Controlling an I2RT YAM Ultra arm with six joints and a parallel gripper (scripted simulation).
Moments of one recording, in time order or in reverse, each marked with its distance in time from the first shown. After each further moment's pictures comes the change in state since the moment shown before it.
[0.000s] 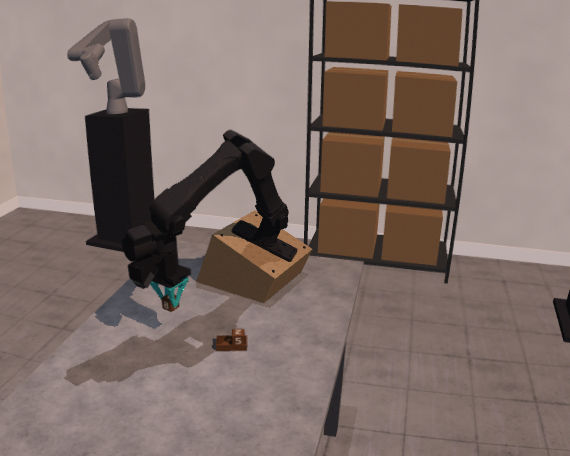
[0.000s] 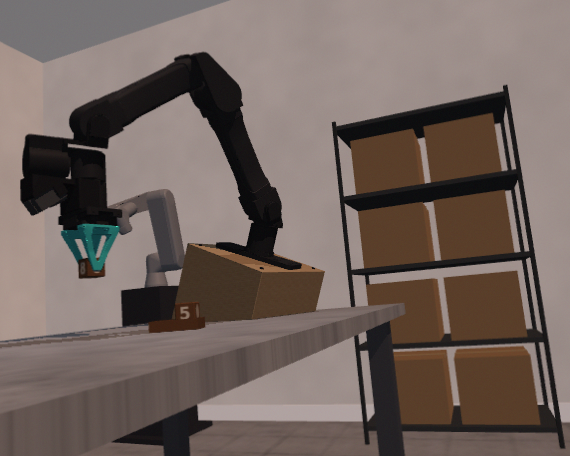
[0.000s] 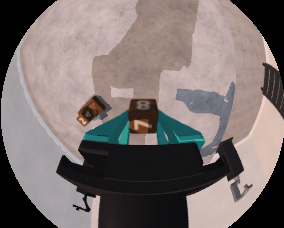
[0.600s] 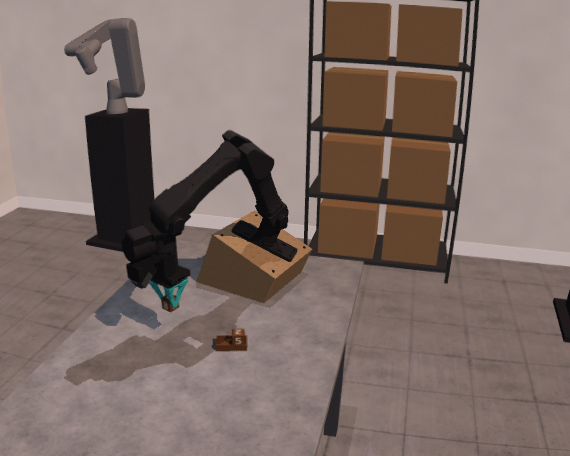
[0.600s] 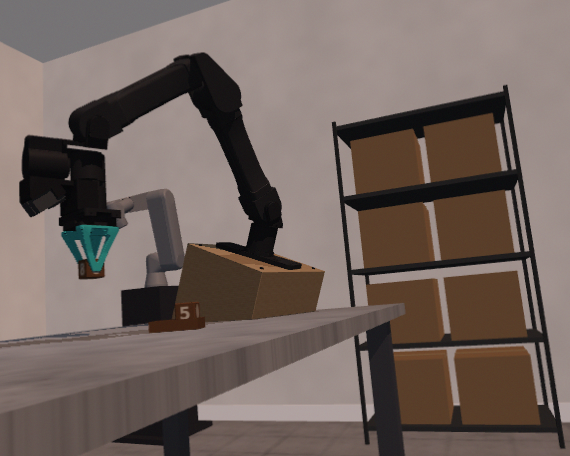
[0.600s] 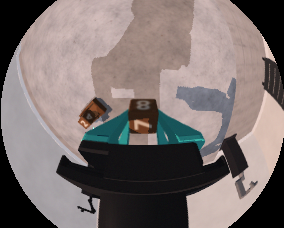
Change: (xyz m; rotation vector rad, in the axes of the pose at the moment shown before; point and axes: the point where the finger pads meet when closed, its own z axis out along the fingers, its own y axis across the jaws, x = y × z) arm 0.000 -0.001 0.001 -0.001 0.002 0.050
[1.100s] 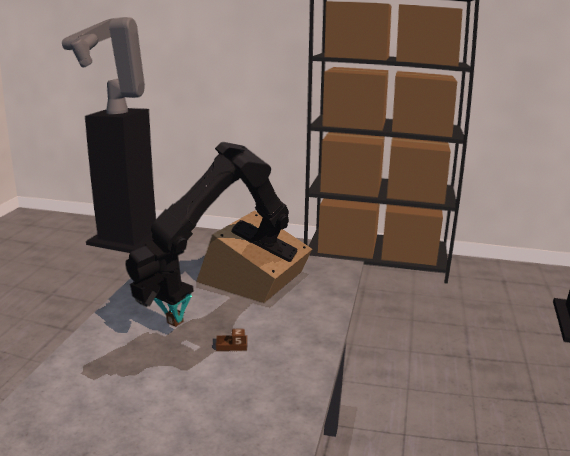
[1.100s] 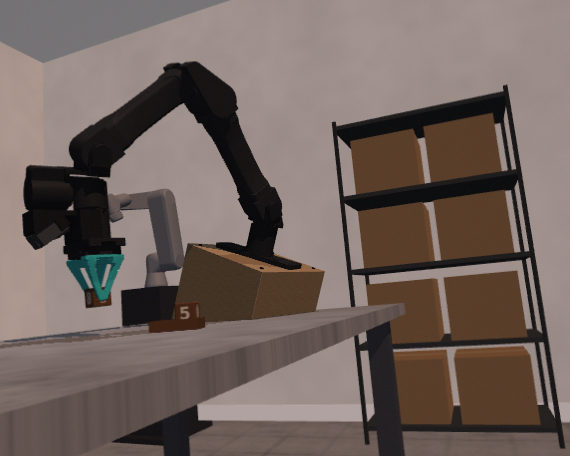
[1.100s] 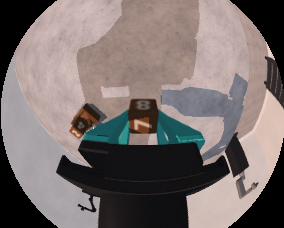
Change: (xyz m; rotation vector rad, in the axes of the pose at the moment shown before) arm 0.009 0.001 0.048 -0.002 0.040 0.006
